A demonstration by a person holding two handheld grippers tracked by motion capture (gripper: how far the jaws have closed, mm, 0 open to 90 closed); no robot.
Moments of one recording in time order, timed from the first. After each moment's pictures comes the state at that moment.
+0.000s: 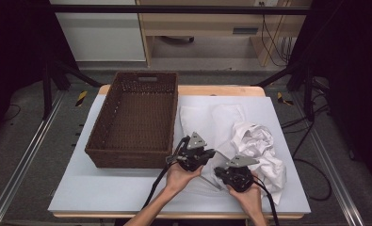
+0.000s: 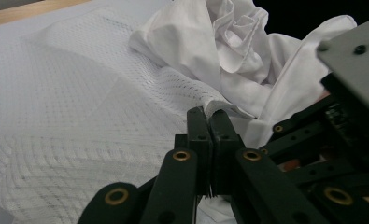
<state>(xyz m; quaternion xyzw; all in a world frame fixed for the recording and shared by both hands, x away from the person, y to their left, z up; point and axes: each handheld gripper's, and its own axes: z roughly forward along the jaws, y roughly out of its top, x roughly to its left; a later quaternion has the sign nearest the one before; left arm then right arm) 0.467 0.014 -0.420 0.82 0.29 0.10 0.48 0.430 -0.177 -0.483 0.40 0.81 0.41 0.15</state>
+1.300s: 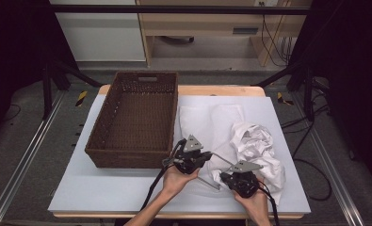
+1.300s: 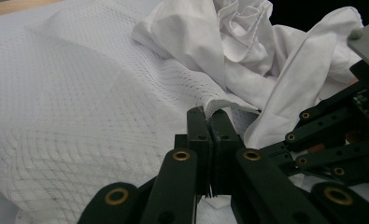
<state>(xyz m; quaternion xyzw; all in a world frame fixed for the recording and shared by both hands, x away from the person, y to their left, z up) 0.463 0.023 -0.425 0.82 0.29 0.10 0.48 0.415 -0.191 -0.483 0.40 0.82 0.37 0.16</state>
